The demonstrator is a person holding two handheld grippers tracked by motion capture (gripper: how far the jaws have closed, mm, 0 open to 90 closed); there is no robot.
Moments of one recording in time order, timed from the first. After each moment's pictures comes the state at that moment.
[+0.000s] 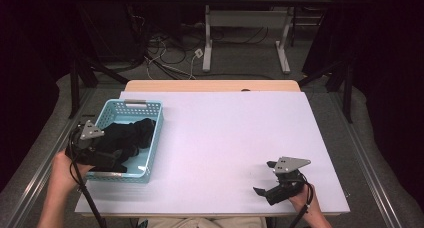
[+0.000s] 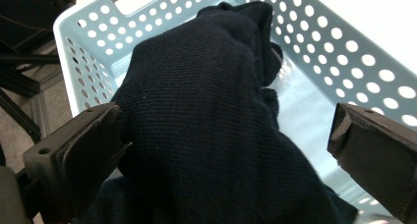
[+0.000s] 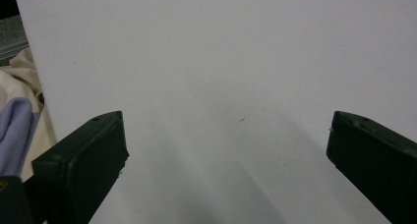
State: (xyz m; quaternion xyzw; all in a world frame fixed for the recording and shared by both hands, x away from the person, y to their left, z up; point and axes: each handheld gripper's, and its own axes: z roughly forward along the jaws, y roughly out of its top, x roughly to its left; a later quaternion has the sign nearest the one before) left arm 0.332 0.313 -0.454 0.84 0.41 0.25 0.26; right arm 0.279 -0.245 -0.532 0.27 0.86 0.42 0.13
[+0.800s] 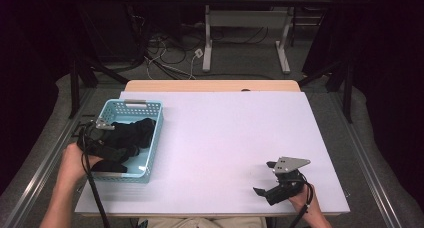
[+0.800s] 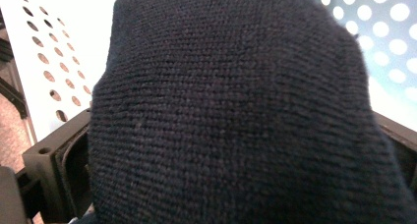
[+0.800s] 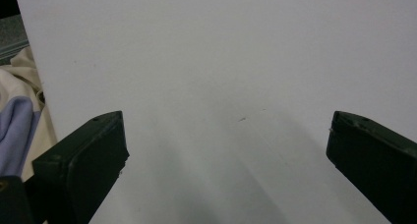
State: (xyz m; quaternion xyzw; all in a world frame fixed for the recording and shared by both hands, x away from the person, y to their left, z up) left arm 0.371 0.311 -0.479 0.86 0.43 0.19 0.19; right arm 0.279 -0.244 -0.533 0.27 0.86 0.42 0.13
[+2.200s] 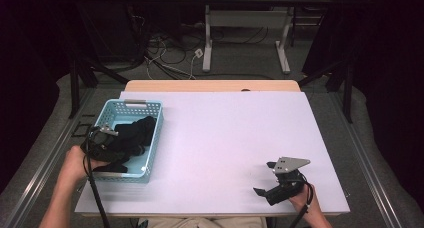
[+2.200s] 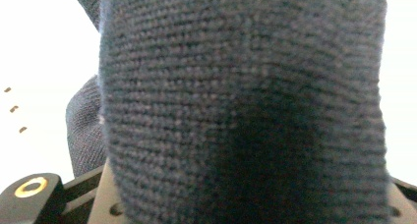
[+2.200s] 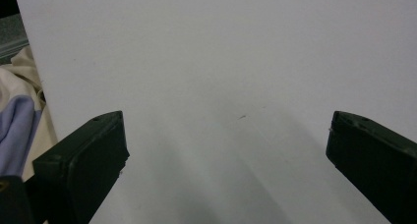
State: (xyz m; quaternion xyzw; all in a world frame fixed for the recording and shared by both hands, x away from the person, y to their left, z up) left arm 0.372 0.309 -0.493 0.89 0.40 0.13 0.17; right arm 0.280 -0.245 -0.533 0.27 0.86 0.41 0.12
